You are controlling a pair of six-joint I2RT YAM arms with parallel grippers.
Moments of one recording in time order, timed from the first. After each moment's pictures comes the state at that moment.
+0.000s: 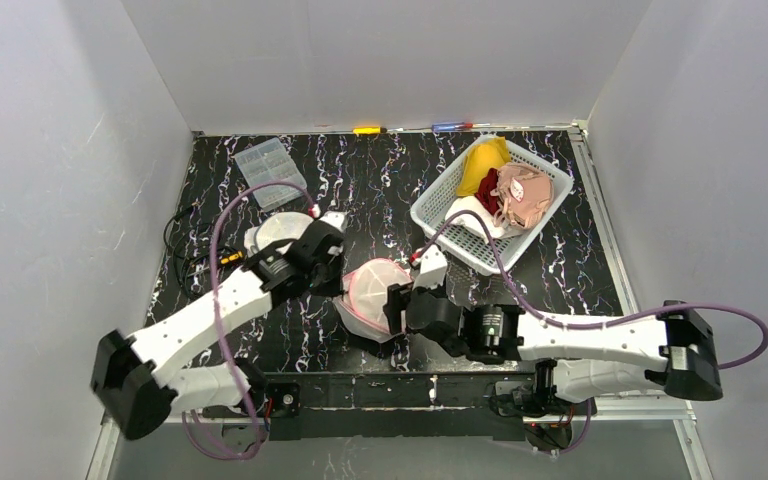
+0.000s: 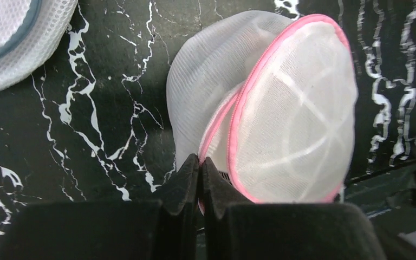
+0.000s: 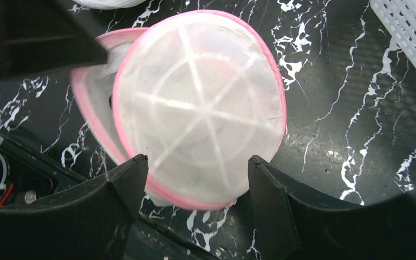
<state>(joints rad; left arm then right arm) -0.77 1.20 0.96 -0.76 -0.17 -0.52 1.42 1.13 0.78 -0.30 0.68 0.71</state>
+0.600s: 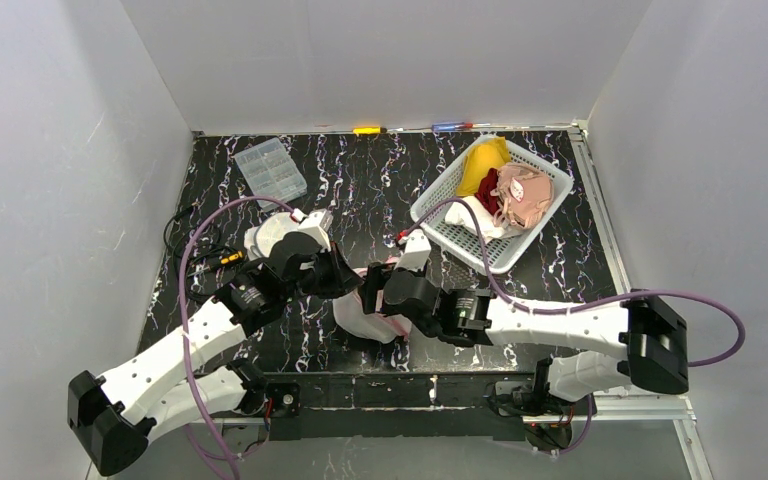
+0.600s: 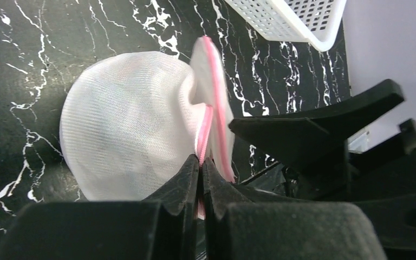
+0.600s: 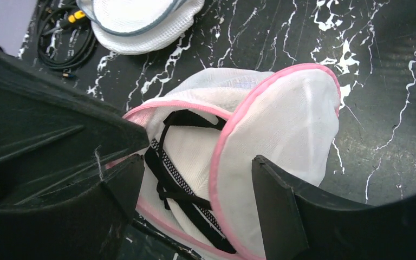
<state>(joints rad) -0.77 0.91 0.77 -0.46 0.00 -0.73 1.32 1.31 0.89 -0.15 0.59 0.82</state>
